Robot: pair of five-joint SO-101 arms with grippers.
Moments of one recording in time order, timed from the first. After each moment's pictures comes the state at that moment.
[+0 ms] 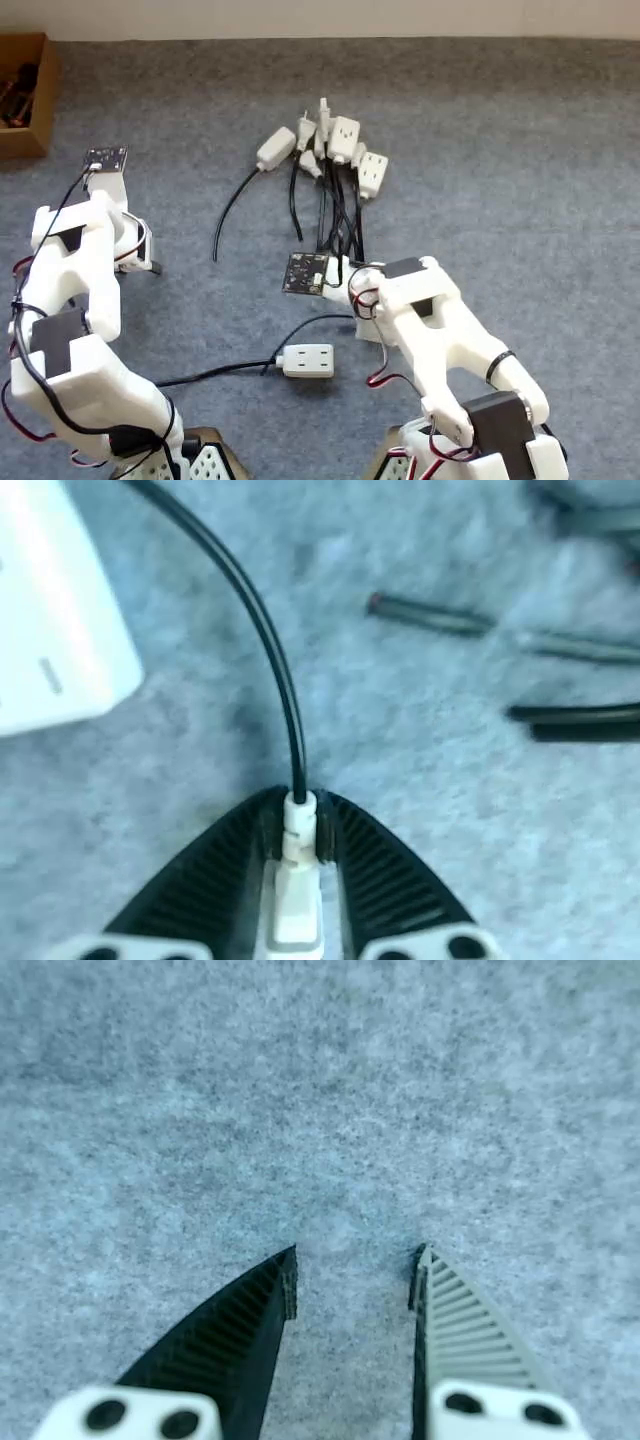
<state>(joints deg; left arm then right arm) -25.2 15.2 22.8 56.0 -10.9 -23.3 -10.3 52.1 52.1 64.1</state>
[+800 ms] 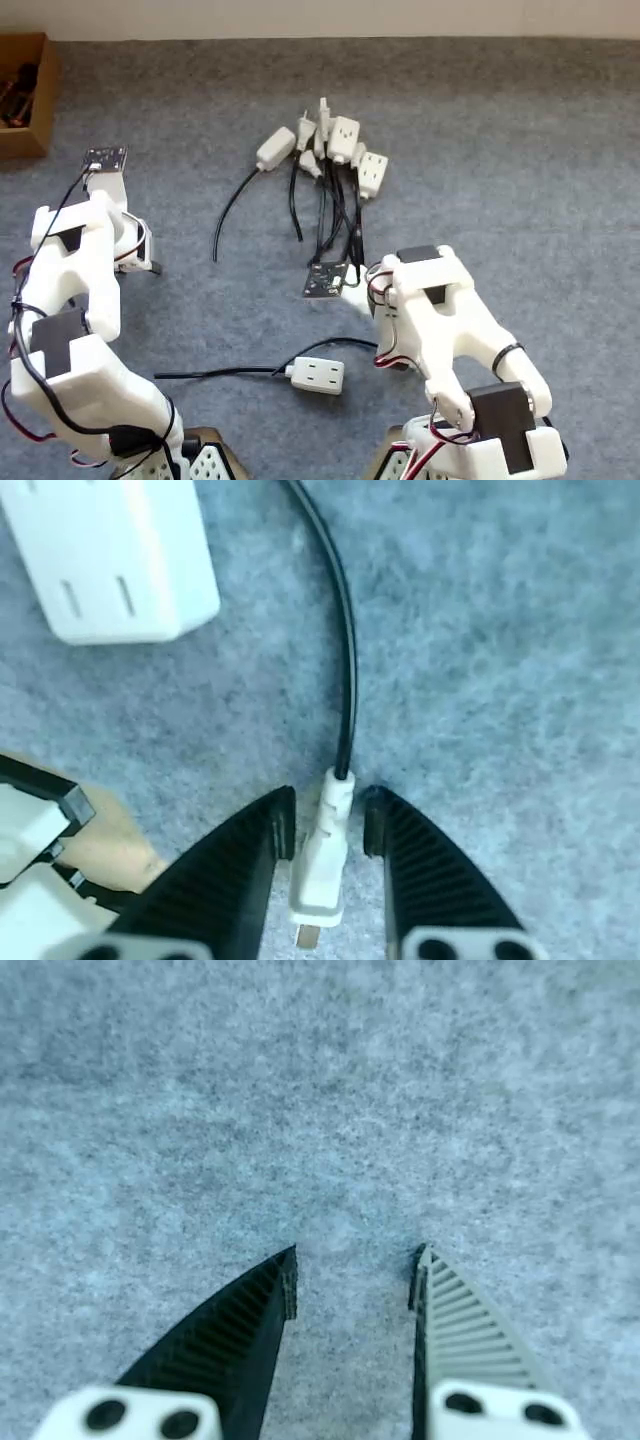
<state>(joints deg) -25.2 15.2 22.8 56.0 -10.9 -17.8 -9.9 48.6 67.3 65.7</state>
